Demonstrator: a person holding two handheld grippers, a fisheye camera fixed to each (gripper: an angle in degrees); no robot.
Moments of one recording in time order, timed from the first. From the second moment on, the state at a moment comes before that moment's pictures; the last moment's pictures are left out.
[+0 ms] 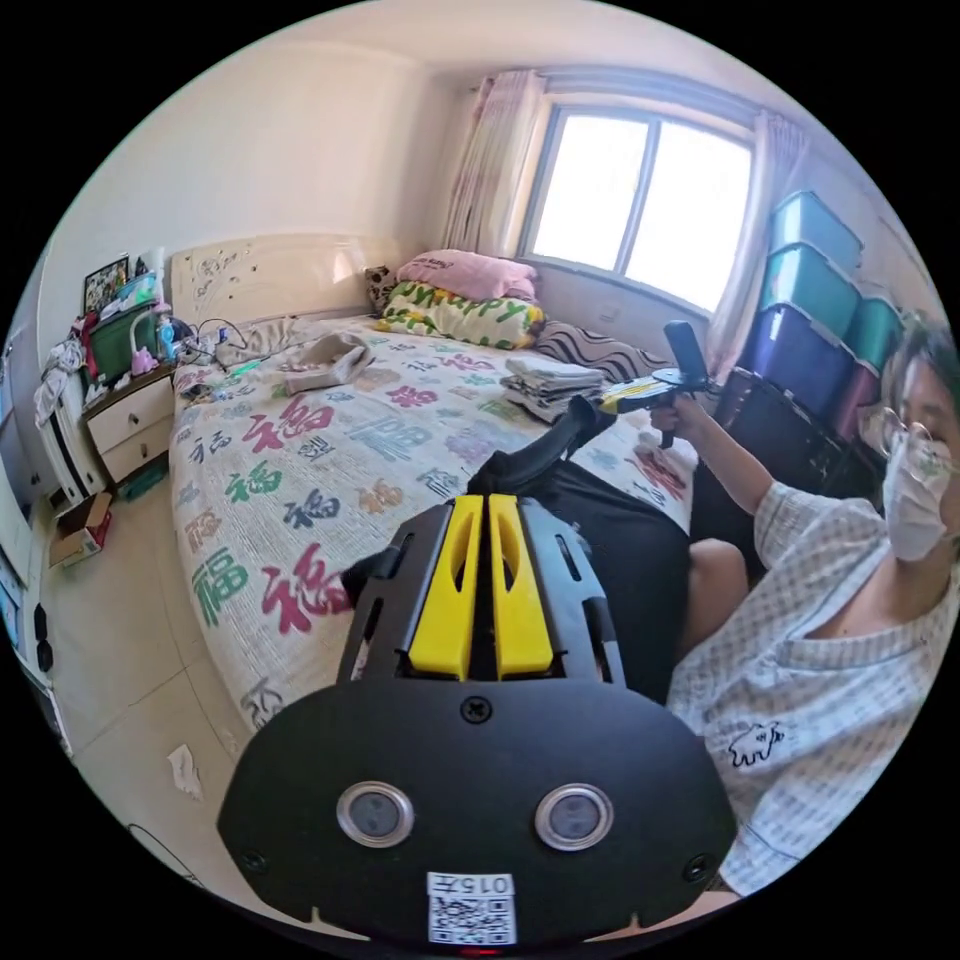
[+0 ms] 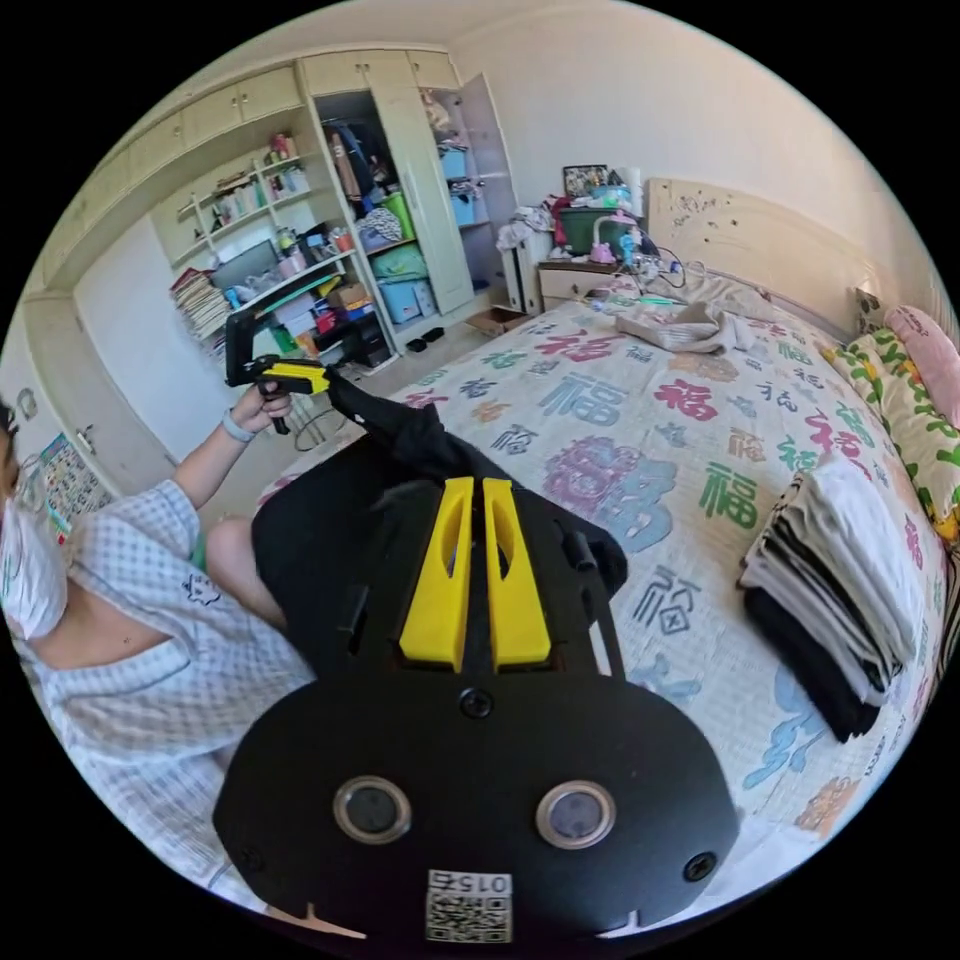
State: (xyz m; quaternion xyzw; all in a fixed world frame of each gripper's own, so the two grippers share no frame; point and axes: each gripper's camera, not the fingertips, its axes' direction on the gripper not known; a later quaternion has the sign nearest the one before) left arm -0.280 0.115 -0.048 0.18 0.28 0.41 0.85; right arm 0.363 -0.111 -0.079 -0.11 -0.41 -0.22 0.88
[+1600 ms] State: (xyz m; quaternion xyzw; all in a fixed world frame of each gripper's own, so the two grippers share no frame) left arm -0.370 0.074 0.056 -0.03 0.28 0.21 0.93; right arm 0.456 0.011 0.037 -0.27 -0.38 -0.05 0.89
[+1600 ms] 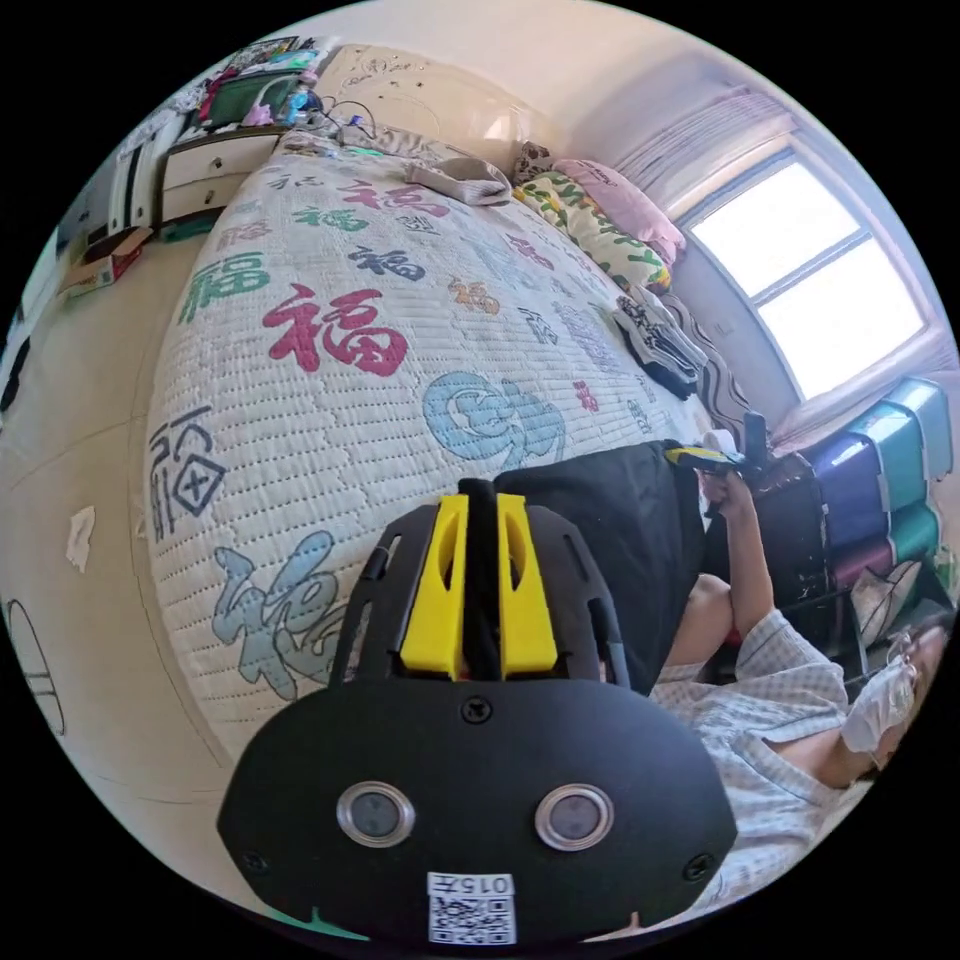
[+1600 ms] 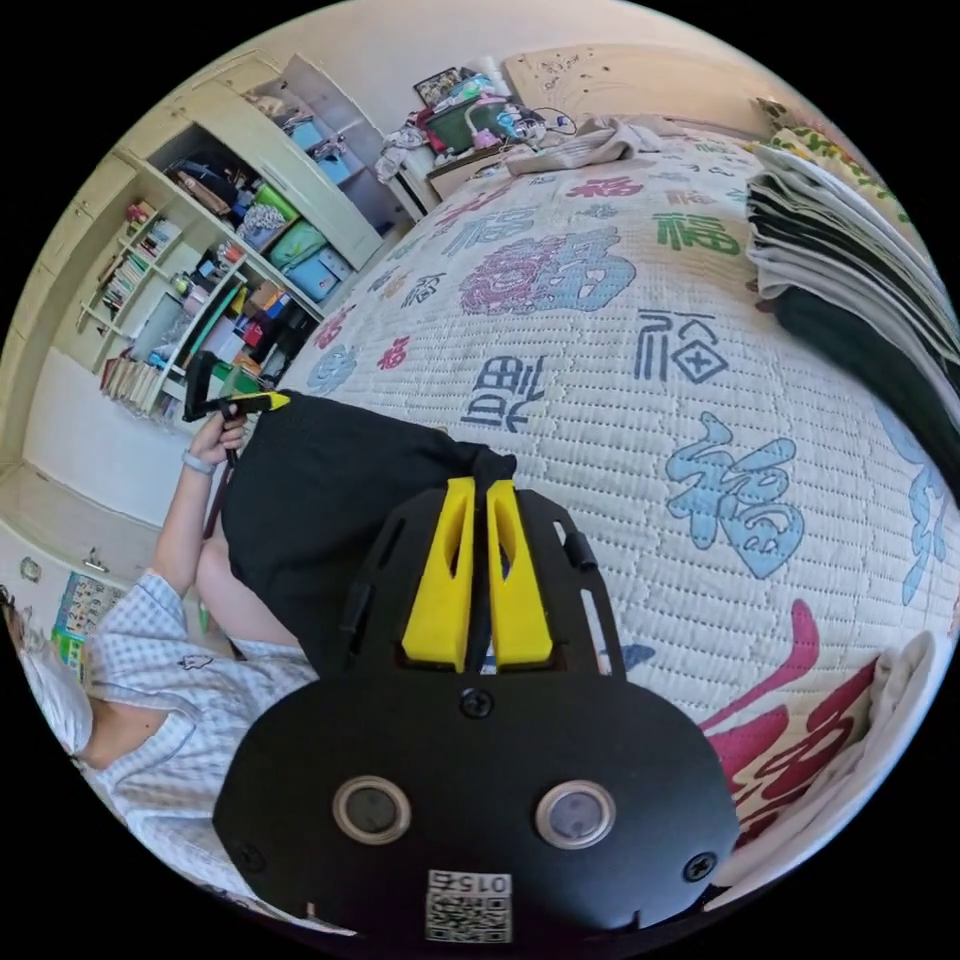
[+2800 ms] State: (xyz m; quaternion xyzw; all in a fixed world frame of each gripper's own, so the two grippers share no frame) left arm -0.321 0.120 0.037 0.12 0.00 0.30 0.95; right arm 0.369 0.014 0.053 -0.19 -0.25 -0.12 0.94
